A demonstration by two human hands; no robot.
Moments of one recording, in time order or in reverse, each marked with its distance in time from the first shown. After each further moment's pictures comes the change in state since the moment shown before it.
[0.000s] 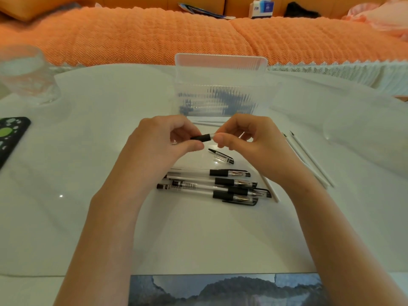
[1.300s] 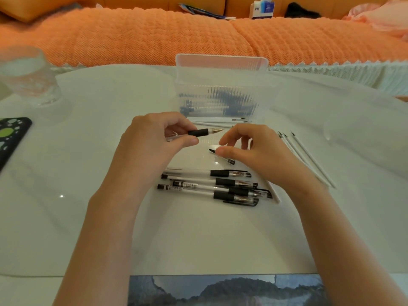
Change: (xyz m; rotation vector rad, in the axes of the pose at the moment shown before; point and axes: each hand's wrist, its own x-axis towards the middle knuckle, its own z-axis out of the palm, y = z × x) left_hand 0.000 -0.003 -0.002 -0.040 0.104 -0.018; right_hand -0.001 0.011 -0.002 -0.198 -0.050 0.106
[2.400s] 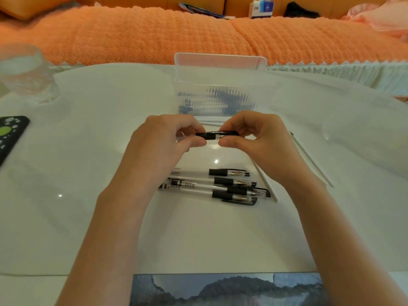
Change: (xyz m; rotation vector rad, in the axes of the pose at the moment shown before) left_hand -0.001 0.007 0.007 0.066 -0.082 0.060; right_hand -0.003 -0.012 -0.004 0.239 0.112 -0.096
